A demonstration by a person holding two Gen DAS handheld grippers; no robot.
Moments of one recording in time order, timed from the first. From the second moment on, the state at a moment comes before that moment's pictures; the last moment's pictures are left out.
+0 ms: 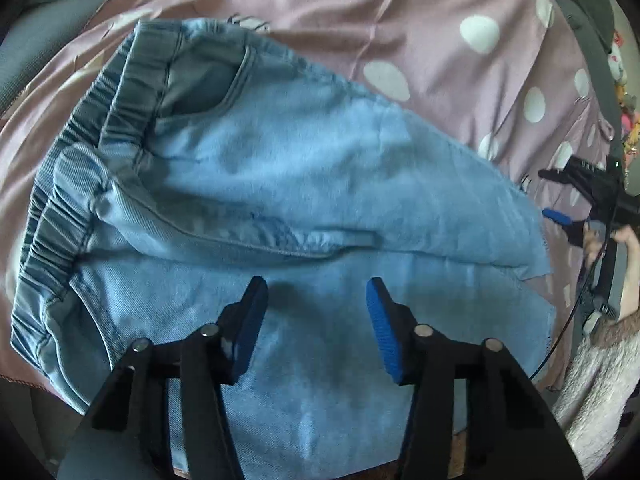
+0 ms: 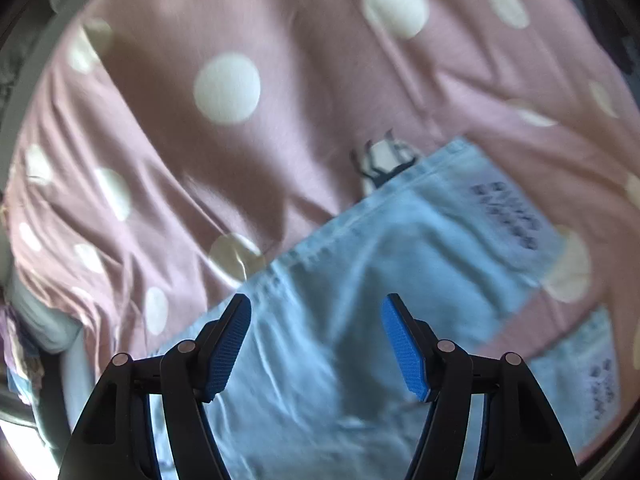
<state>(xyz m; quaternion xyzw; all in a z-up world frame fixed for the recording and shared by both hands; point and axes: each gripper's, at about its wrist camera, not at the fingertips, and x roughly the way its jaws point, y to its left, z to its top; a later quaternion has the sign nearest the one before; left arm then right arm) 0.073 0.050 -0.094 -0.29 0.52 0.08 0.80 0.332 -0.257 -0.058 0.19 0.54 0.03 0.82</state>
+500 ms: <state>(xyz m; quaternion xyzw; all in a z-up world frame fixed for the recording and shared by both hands) 0.068 0.045 -0.109 -0.27 0.50 0.08 0.82 0.368 -0.226 -0.115 0.13 0.54 -0.07 0.83</state>
